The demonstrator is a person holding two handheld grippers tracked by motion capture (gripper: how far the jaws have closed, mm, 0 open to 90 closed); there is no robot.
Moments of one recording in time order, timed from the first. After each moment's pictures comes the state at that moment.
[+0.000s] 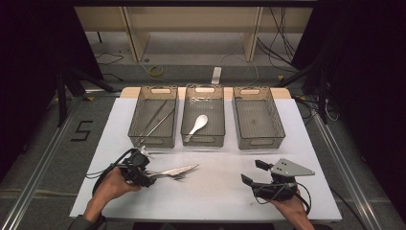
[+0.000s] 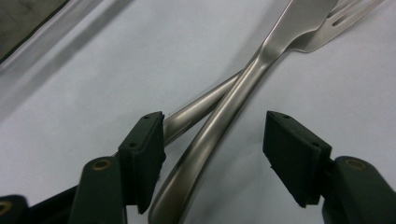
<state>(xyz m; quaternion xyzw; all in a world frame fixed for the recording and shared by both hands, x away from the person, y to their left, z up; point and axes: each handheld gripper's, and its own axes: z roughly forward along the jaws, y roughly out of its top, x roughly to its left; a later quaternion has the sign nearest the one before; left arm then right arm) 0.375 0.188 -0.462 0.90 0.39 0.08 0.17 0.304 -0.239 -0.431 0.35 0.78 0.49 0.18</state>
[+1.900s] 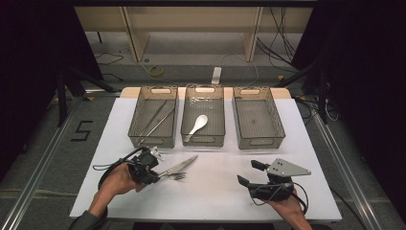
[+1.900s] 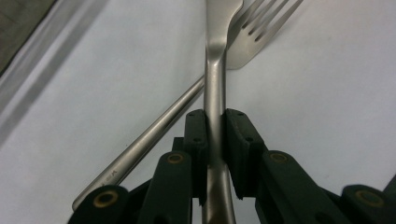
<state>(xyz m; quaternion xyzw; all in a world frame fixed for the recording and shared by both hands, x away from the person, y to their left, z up) 0.375 0.163 -0.442 0.94 0.31 0.04 0.17 0.304 -0.229 -0.428 0.33 0.78 0.50 0.17</state>
